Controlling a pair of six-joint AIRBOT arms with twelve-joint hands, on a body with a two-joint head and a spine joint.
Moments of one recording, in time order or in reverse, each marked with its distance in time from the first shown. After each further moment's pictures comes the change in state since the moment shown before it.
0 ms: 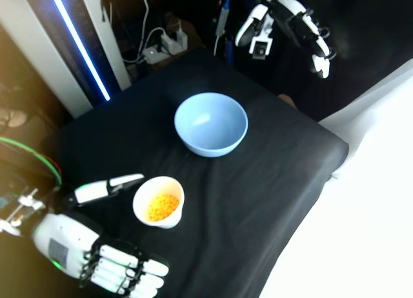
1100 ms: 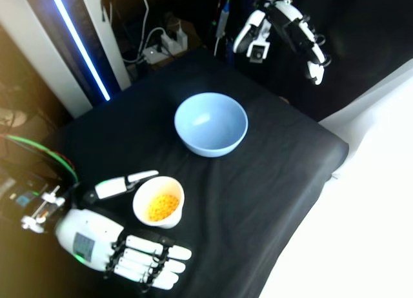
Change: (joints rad) left arm 0.000 -0.024 0.014 0.006 0.005 -0.013; right arm 0.047 -0.038 0.034 -0.061 -0.063 0.001
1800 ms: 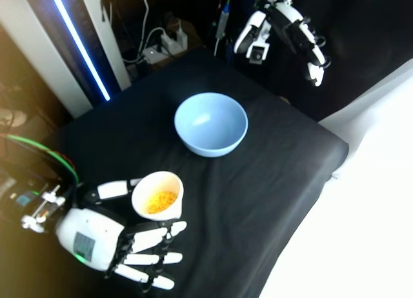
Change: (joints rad) left arm 0.000 -0.013 0.008 0.000 0.004 -0.013; right arm 0.004 -0.001 0.000 -0.002 0.004 0.000
